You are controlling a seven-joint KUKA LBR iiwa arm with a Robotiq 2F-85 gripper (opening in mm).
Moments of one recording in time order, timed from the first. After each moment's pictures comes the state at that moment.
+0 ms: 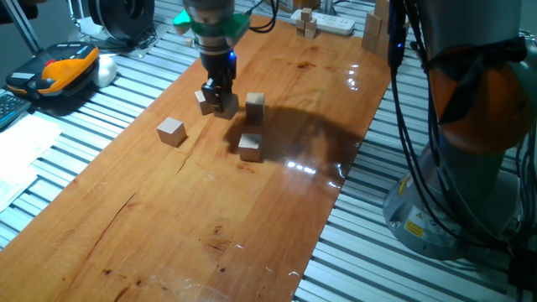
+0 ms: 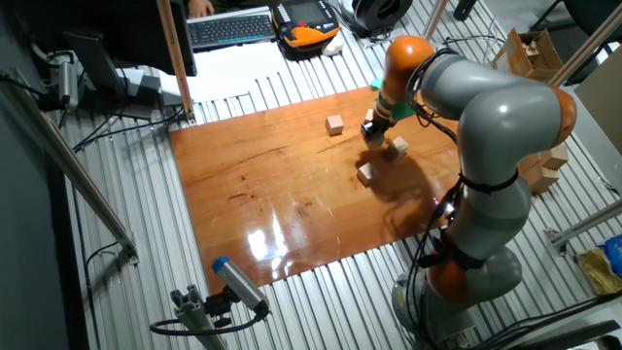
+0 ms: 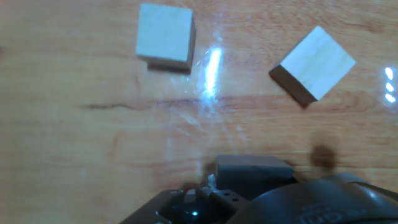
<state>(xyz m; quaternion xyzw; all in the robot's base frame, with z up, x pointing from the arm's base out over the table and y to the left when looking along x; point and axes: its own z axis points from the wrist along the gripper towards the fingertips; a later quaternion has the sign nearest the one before) 0.535 -0.035 0.114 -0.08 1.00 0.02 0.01</state>
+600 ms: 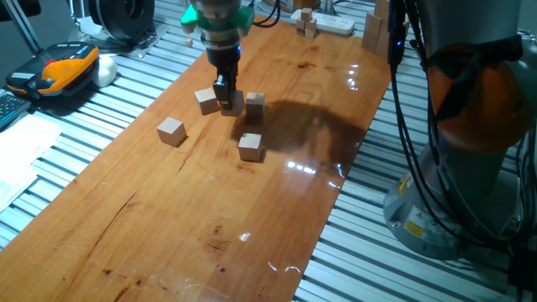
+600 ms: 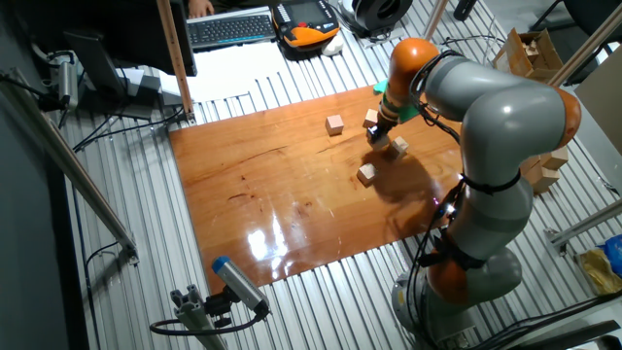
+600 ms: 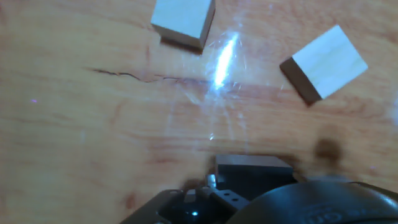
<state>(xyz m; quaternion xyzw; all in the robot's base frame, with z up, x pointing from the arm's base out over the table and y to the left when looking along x) 0.527 -0.046 0.121 -0.13 0.99 0.04 -0.01</state>
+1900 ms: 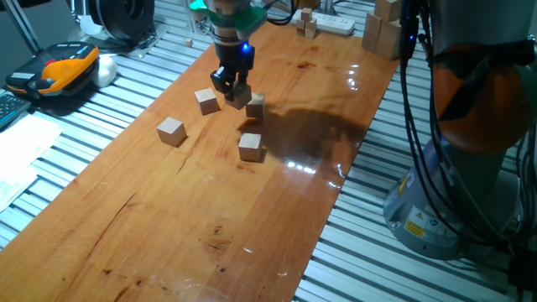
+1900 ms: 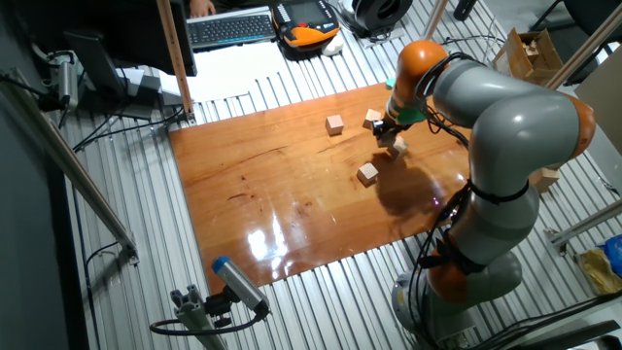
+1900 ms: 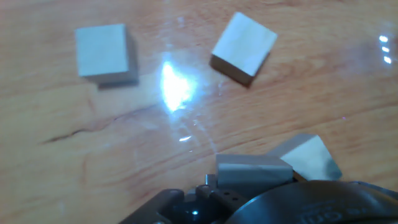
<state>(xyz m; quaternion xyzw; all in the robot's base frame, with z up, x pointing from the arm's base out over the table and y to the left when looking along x) 0.518 -0.065 0.134 0.09 1.00 -0.02 0.04</state>
